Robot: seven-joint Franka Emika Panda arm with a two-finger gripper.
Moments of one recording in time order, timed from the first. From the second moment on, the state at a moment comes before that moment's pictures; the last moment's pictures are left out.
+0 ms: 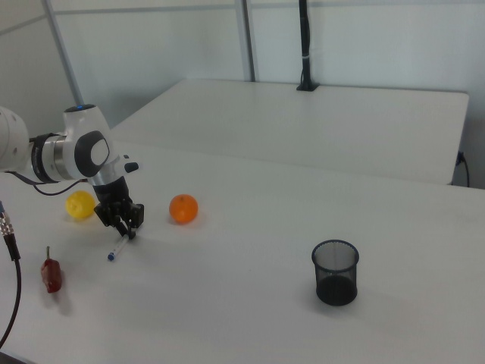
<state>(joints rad) 0.27 0.44 0.11 -1.80 -0.16 2.19 0.20</state>
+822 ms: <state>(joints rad) 0.24 0.38 0.10 -1.79 -0.16 2.18 0.24</state>
